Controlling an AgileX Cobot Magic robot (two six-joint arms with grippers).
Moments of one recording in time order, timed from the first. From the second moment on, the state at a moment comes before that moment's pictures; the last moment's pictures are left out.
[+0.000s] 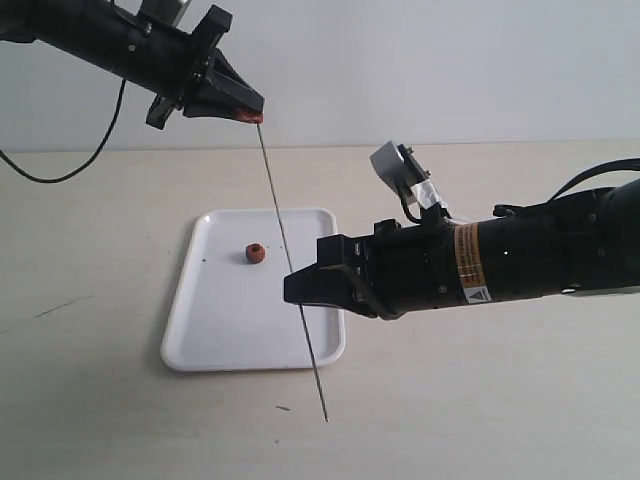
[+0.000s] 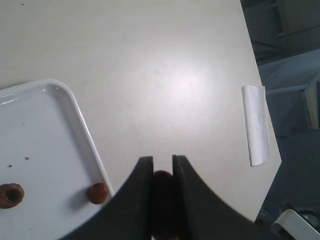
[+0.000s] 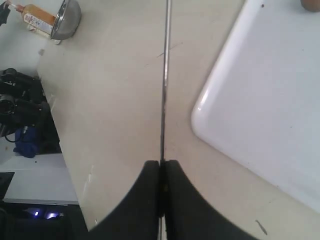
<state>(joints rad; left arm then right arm) -0.18 2.24 -2.00 -1.00 1.22 0.35 0.29 1.78 -0.75 -1.26 -0.83 1.68</state>
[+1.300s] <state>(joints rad) -0.18 2.24 -2.00 -0.99 1.22 0.30 0.29 1.78 -0.75 -1.31 -0.83 1.71</state>
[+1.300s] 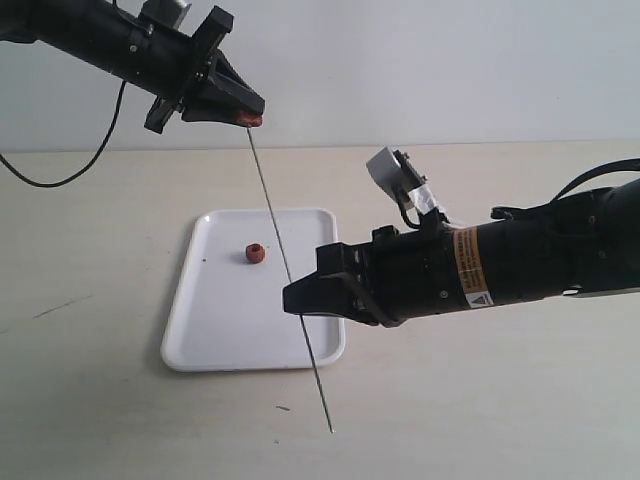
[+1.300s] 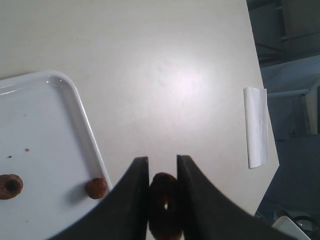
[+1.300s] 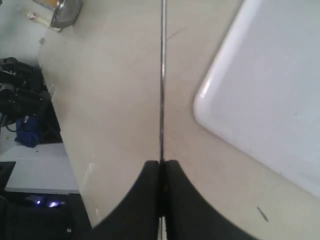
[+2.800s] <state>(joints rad) -0.18 2.24 -2.00 -1.00 1.21 0.30 0.29 1.78 -0.79 -1.22 -0.79 1.66</state>
